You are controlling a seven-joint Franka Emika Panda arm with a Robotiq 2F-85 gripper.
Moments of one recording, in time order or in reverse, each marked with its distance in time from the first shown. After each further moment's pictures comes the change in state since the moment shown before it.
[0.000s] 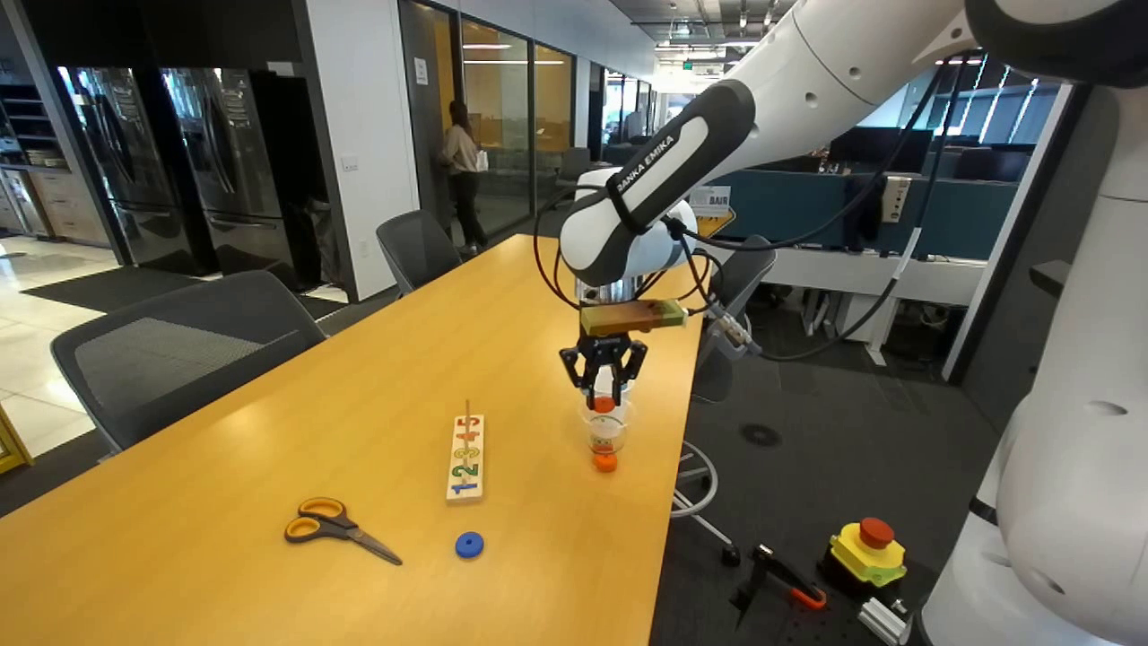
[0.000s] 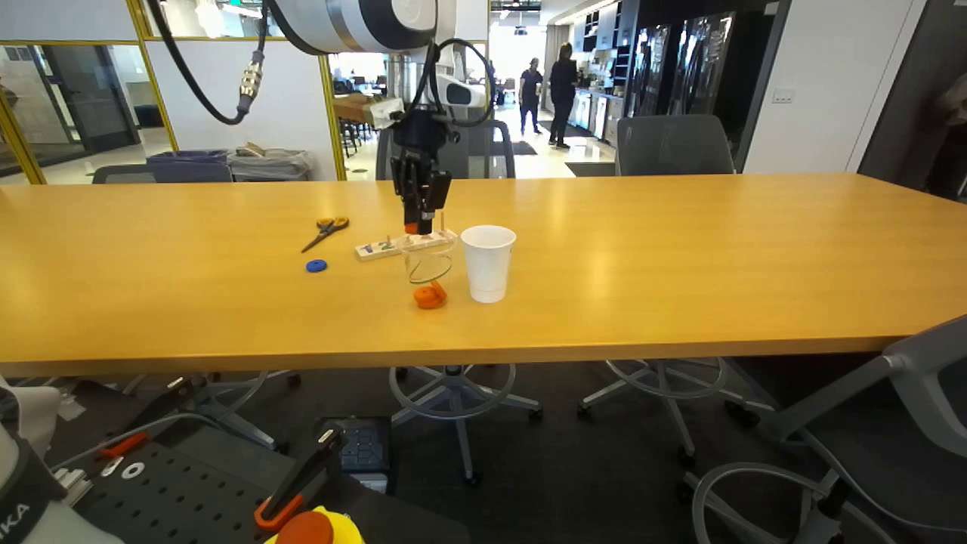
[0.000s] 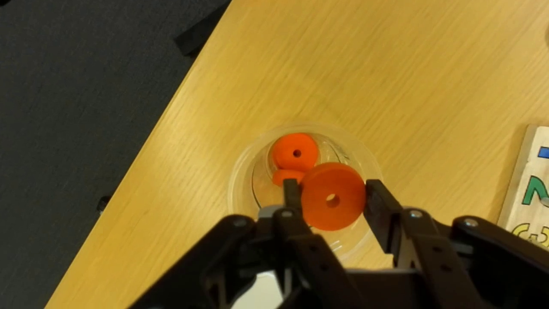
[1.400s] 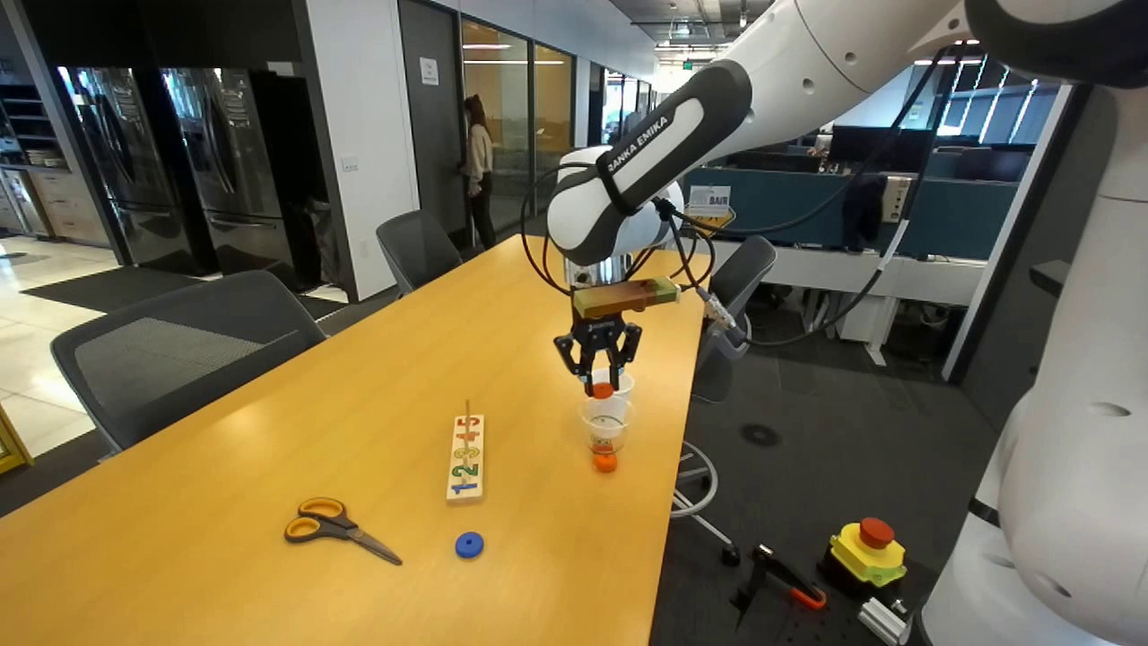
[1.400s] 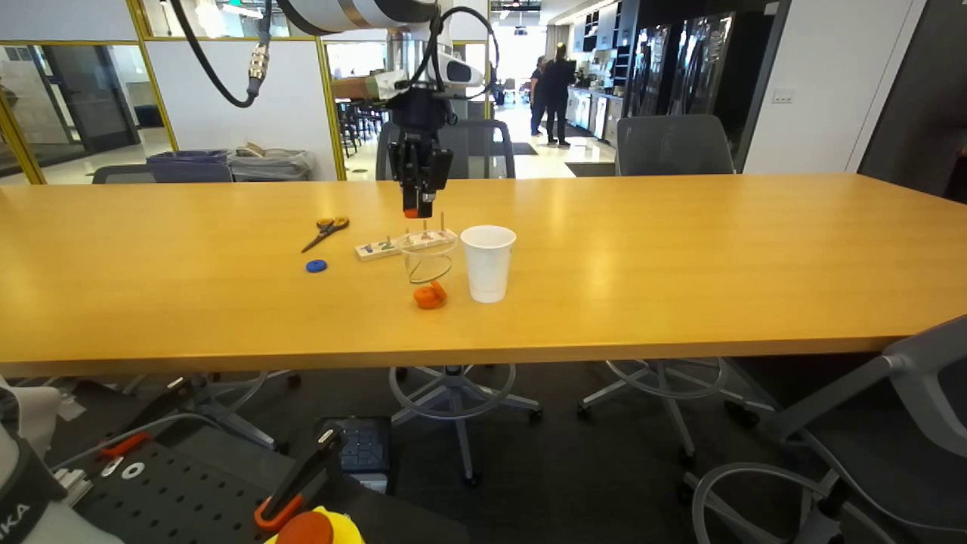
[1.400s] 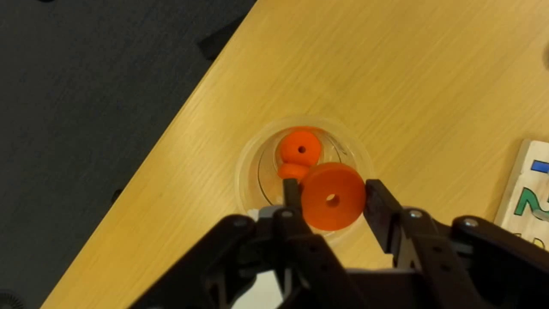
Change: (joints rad) arm 0.020 0.002 -0.001 0.081 -0.056 -0.130 -0.002
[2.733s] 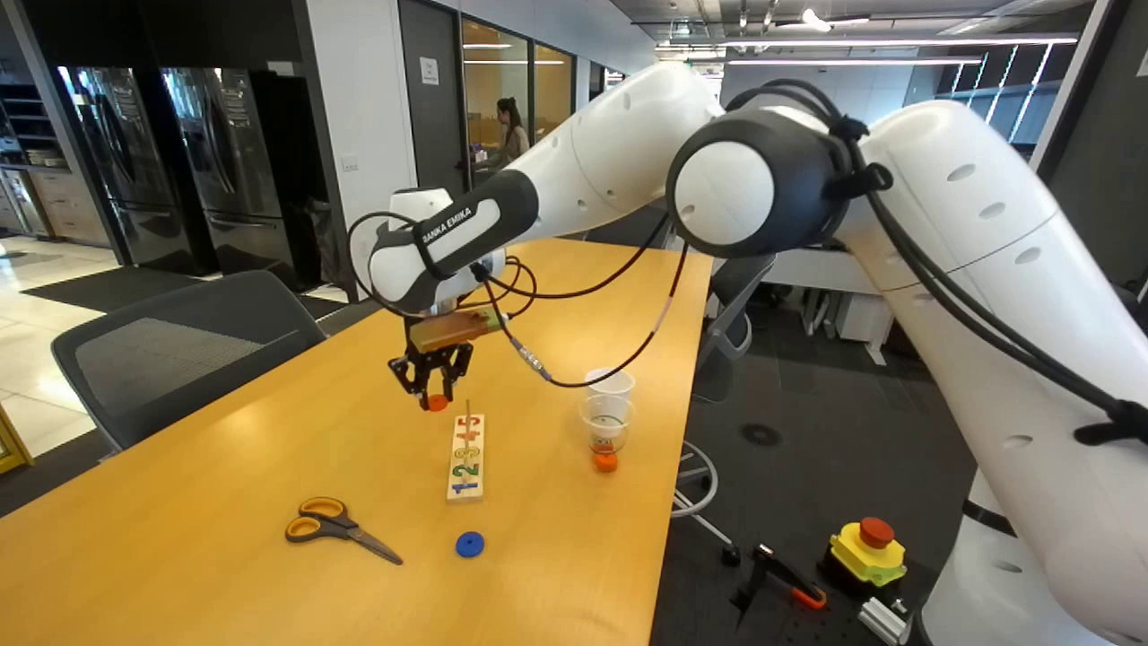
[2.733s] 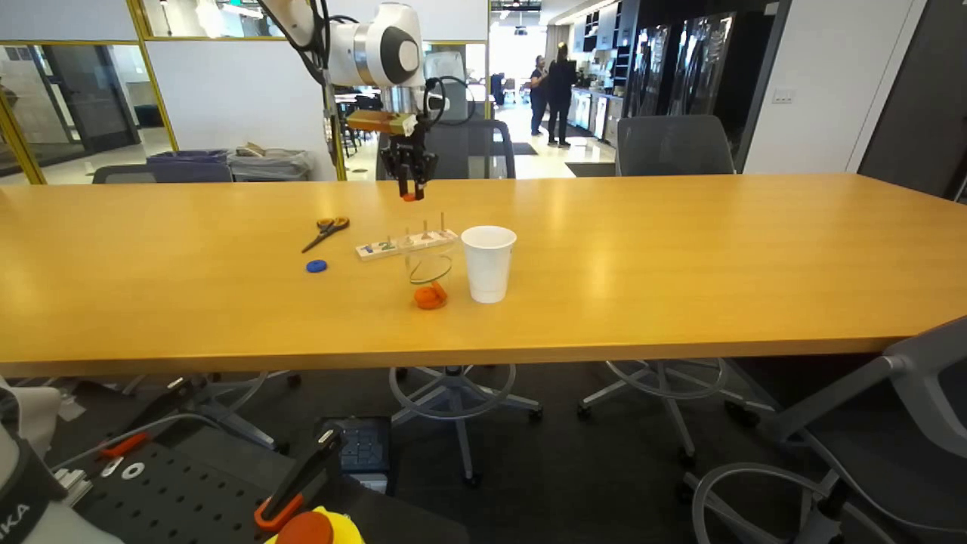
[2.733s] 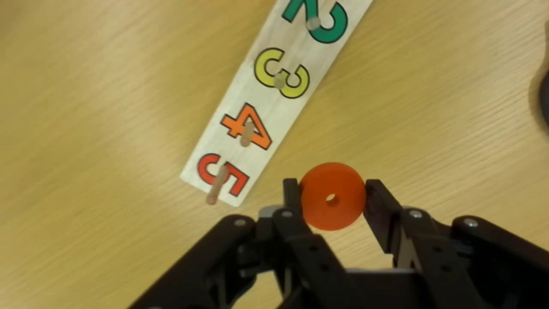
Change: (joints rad) arm 0.149 0.635 0.085 0.794 0.026 0.018 -0.125
